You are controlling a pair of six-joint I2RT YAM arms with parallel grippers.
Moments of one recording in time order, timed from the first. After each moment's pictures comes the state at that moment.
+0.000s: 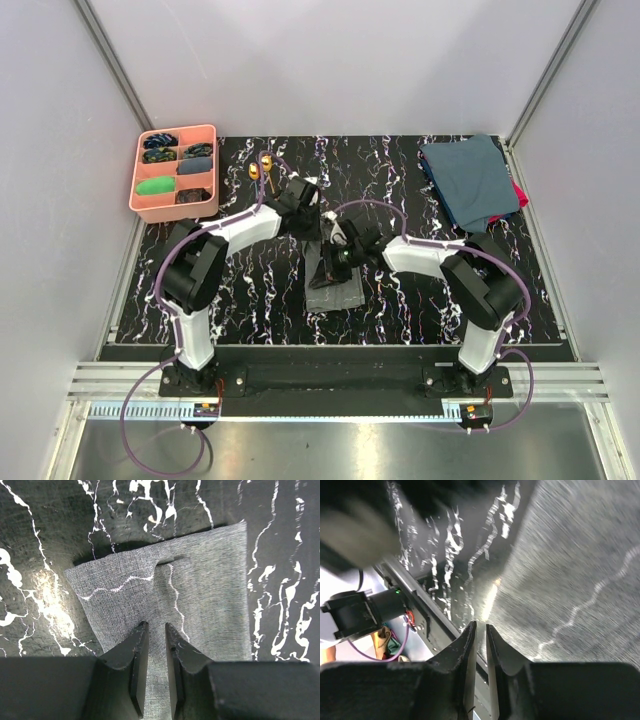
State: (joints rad) left arm -0.57 1.89 1.29 -0.34 0.06 -0.51; right arm 0.73 1.81 1.03 -0.06 -0.56 0.74
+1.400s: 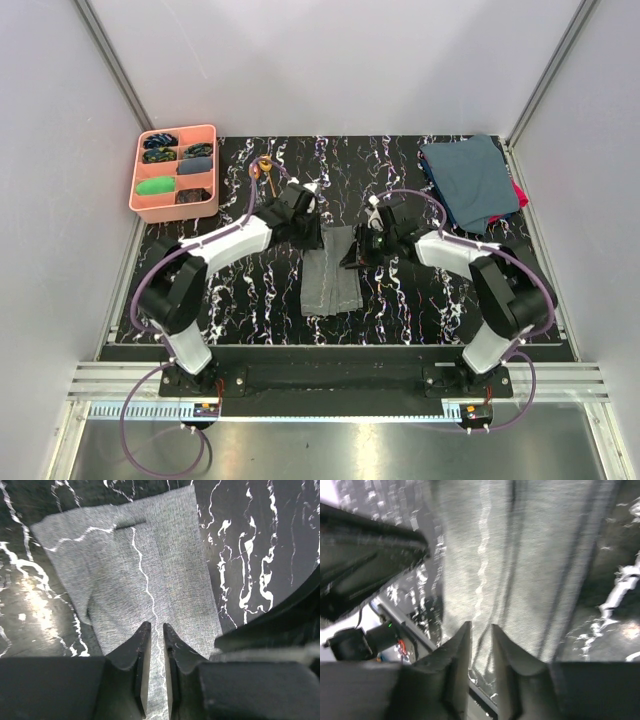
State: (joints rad) left arm -0.60 1.70 1.17 -0.36 0.12 -0.53; right arm 0.52 1.65 0.90 -0.06 -0.51 0.70
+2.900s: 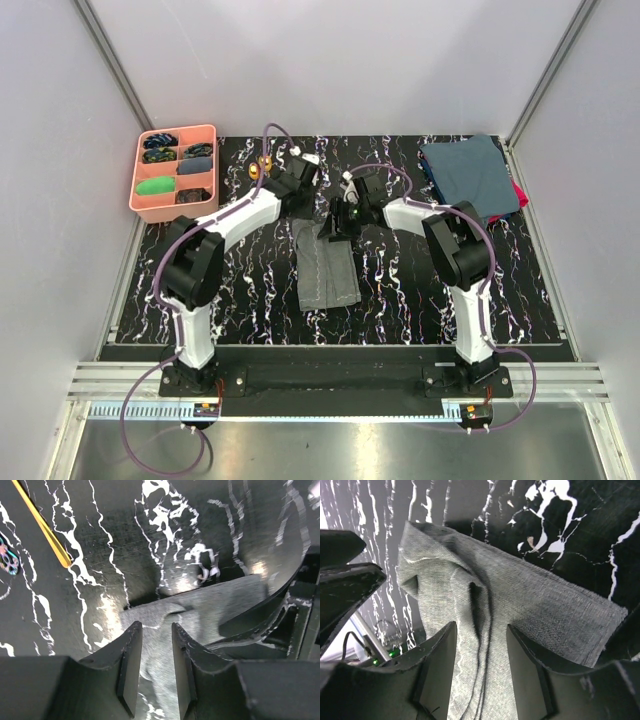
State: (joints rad) left arm -0.54 1.92 1.48 -0.46 -0.17 -0.30; right arm 0.49 2.13 1.40 -0.12 -0.55 0.56
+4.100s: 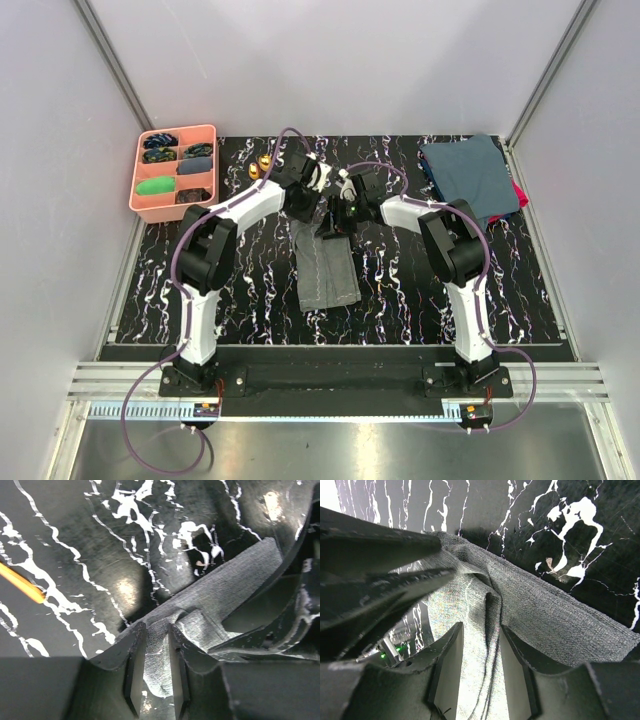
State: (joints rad) left arm -0.49 2.08 1.63 -0.58 0.04 0.00; right arm 0.48 2.19 1.47 -0.12 -0.62 0.56
